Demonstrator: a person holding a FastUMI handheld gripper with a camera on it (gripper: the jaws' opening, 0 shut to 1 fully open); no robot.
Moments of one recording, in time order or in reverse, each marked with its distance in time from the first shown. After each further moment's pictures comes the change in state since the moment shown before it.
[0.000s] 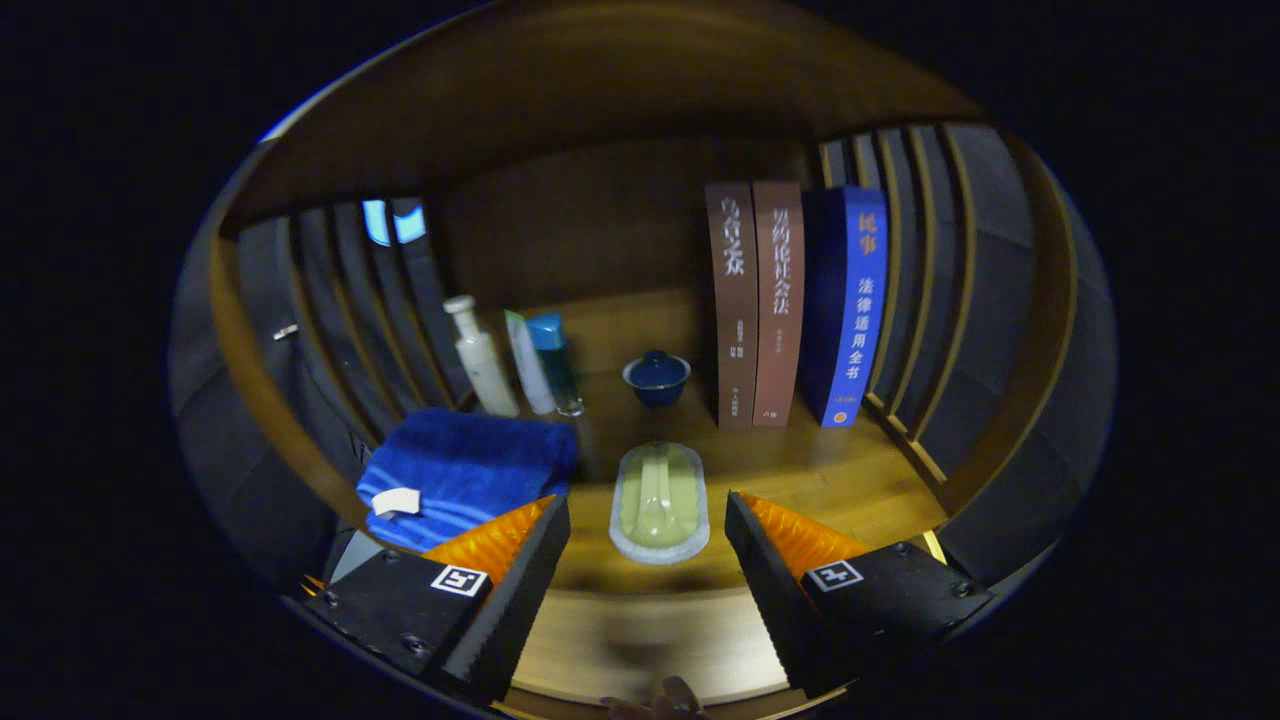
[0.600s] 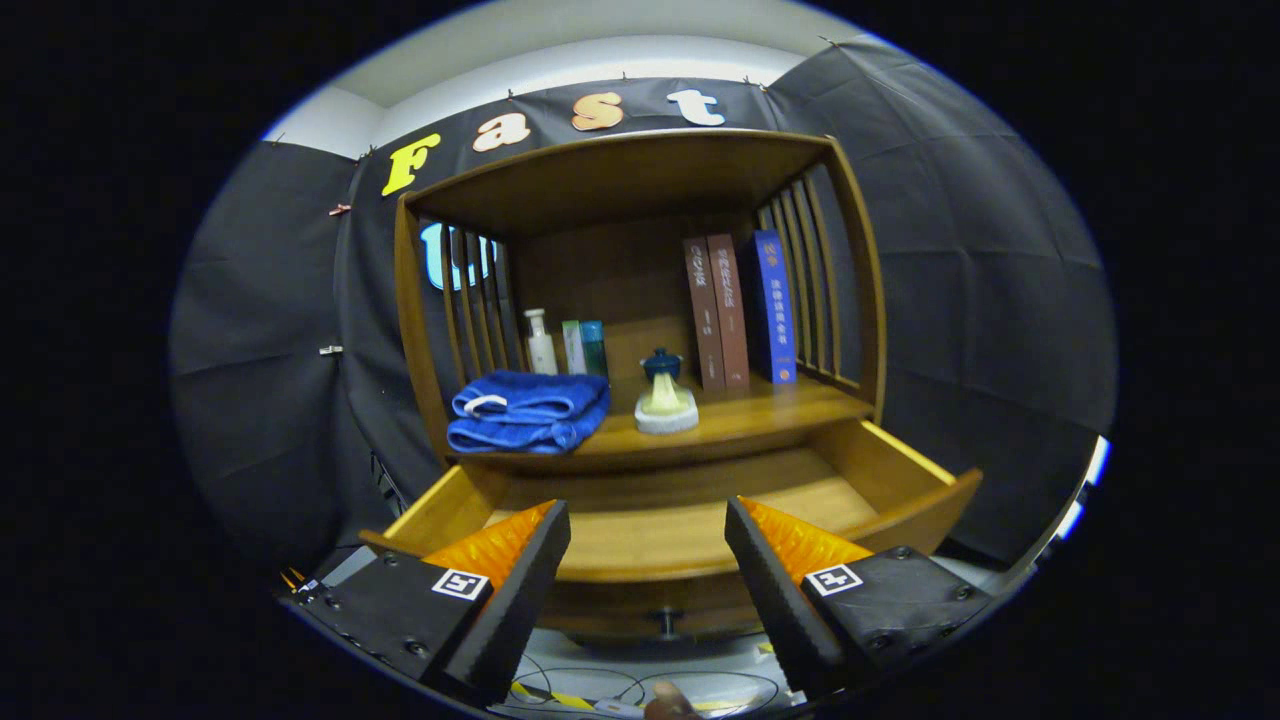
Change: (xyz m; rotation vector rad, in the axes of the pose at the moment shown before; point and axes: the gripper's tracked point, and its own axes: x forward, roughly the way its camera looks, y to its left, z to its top) arm -0.154 0.000 -0.152 0.034 -0.223 -0.024
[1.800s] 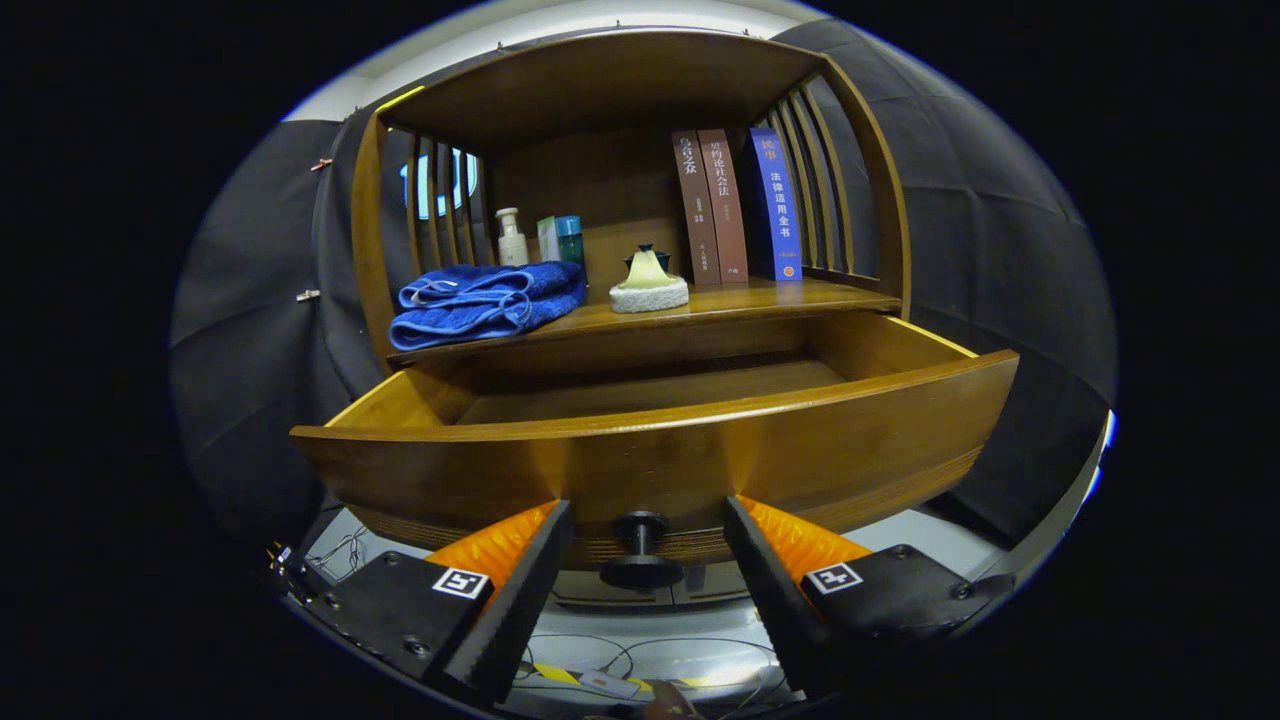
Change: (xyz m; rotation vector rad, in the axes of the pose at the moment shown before) arm 0.078 -0.015 -0.076 -0.021 0.171 -0.026
